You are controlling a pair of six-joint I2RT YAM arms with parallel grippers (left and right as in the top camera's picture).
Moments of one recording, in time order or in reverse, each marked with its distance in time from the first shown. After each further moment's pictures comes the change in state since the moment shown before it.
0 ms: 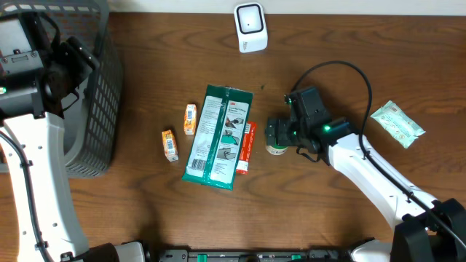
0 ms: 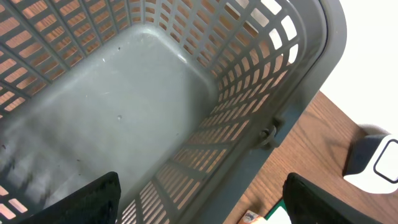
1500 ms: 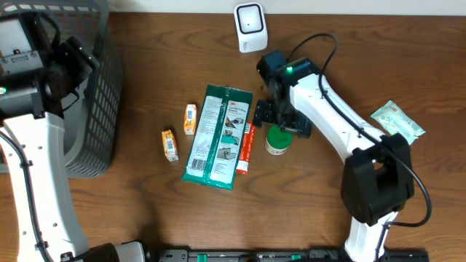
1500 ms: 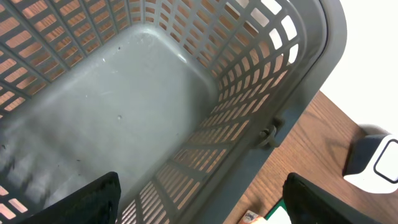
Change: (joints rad) left arm 0.000 0.000 0.000 0.000 0.000 0.000; right arm 0.045 0.464 0.655 -0.696 0.064 0.294
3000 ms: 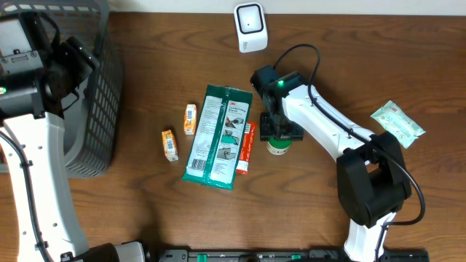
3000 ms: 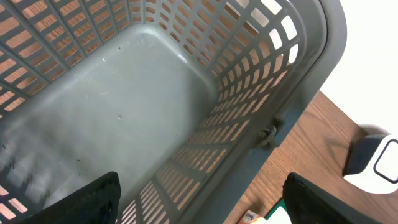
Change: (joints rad) left arm 0.000 0.000 0.000 0.000 0.000 0.000; right arm 0.035 0.001 -0.127 0.109 0.078 -0.199
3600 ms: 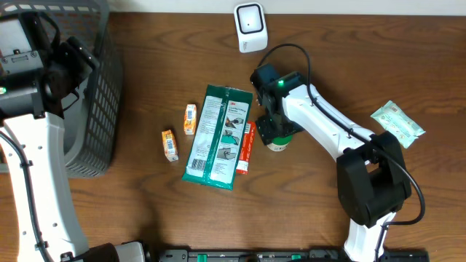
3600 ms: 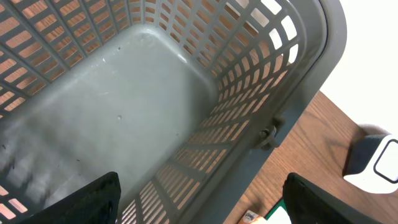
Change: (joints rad) left arm 0.000 0.000 0.000 0.000 0.000 0.000; right arm 0.000 0.000 0.001 0.034 0.021 -0.410
